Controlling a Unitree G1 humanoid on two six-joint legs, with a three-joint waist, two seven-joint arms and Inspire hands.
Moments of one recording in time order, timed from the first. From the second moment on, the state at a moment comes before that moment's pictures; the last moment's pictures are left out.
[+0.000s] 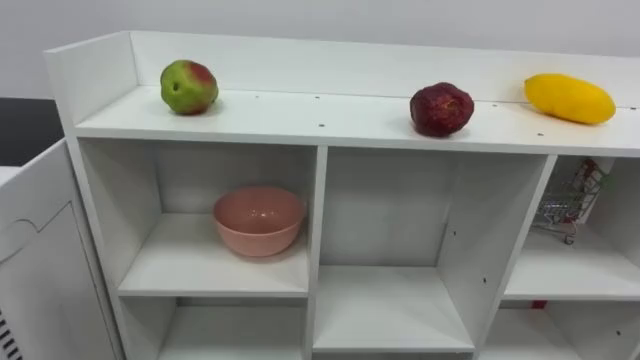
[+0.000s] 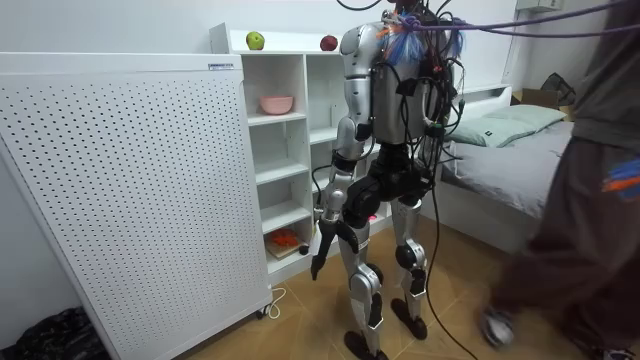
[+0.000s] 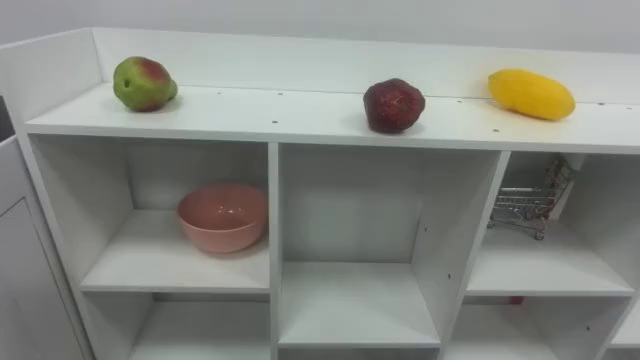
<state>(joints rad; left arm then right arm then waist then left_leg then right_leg) 0.17 0.15 0.05 1.14 0.56 0.23 0.03 0.08 -0.20 0.10 1.24 0.26 0.04 0.12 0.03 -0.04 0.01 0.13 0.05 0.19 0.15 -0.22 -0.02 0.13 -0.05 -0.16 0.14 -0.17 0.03</state>
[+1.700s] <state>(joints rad) 0.23 0.16 0.05 1.12 0.56 0.08 0.15 0.05 -0.20 -0.13 -0.12 0.03 -0.10 -0.50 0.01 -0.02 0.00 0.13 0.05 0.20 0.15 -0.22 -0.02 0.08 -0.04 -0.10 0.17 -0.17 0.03</state>
